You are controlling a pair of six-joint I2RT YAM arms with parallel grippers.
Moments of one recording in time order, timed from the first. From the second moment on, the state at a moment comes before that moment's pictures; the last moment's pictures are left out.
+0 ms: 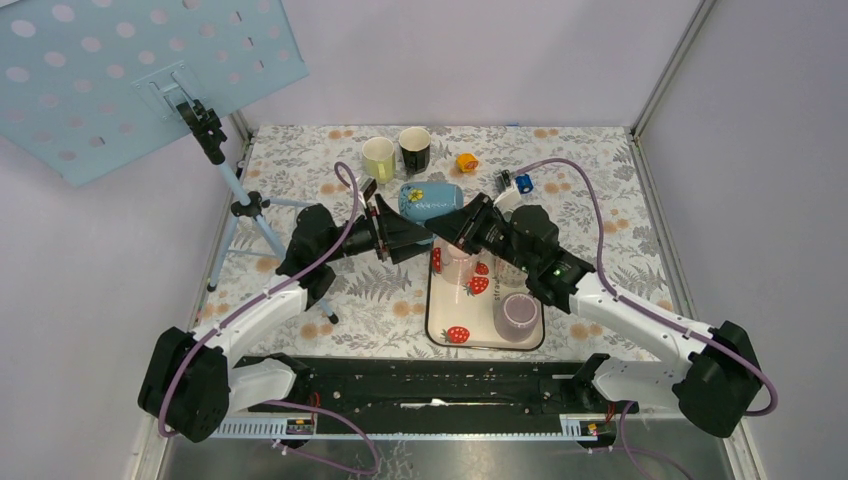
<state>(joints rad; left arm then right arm) -0.47 1.15 0.63 0.56 0.81 -1.46 0.77 1.16 0.82 0.21 -0.10 1.13</state>
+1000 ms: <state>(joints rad) -0.47 1.16 0.60 0.74 0.79 -1.56 0.76 1.20 0.73 0.53 -0.18 1.26</state>
